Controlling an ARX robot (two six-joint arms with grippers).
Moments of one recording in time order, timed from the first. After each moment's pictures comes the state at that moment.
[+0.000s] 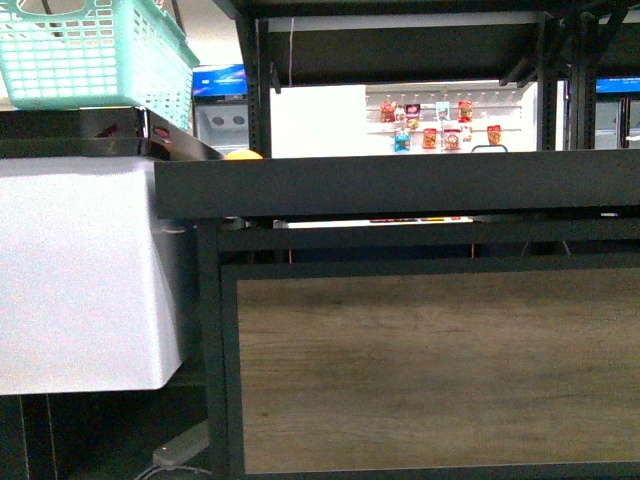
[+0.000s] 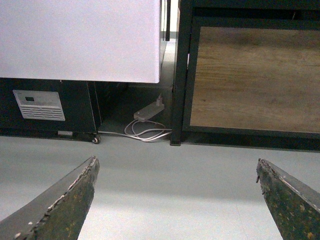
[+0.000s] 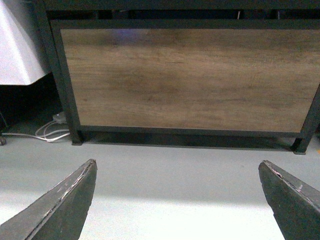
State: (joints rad) left arm 0.00 0.00 0.01 0.00 0.00 0.00; right arm 0.00 0.00 0.02 0.00 0.00 0.00
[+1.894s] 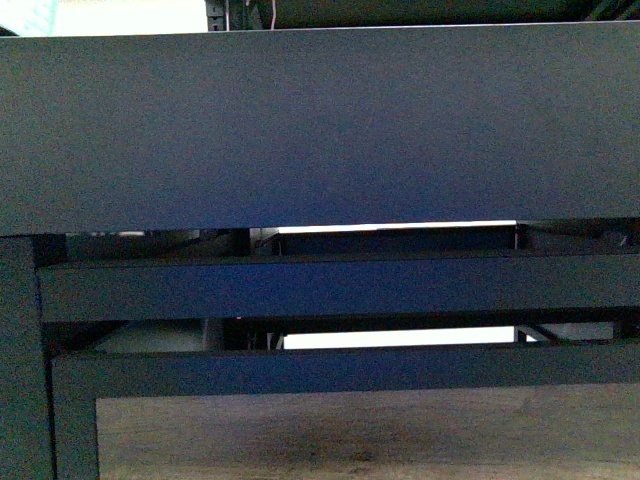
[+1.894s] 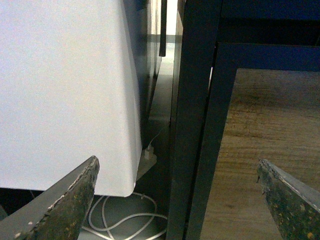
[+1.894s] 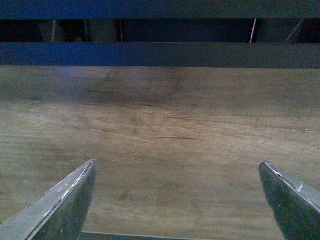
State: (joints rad) left arm 0.00 0.00 0.01 0.00 0.00 0.00; right arm 0.00 0.01 0.02 0.00 0.00 0.00
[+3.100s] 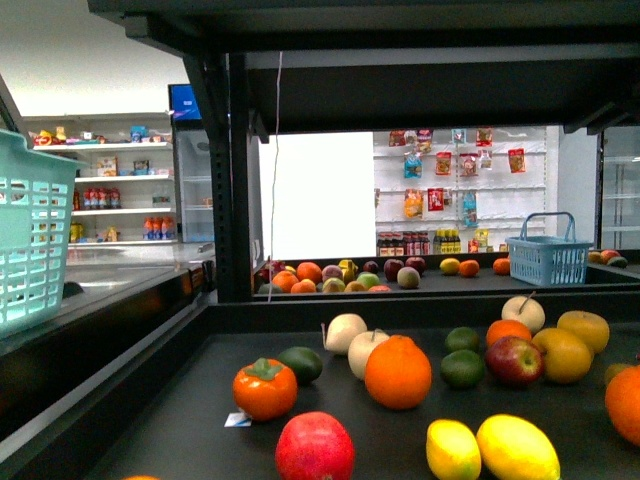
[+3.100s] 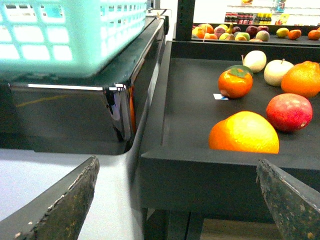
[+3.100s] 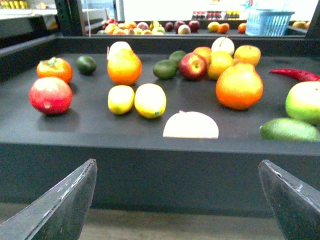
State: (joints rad) left arm 0.00 0.00 0.01 0.00 0.00 0.00; right arm 0.00 0.00 0.02 0.00 0.00 0.00
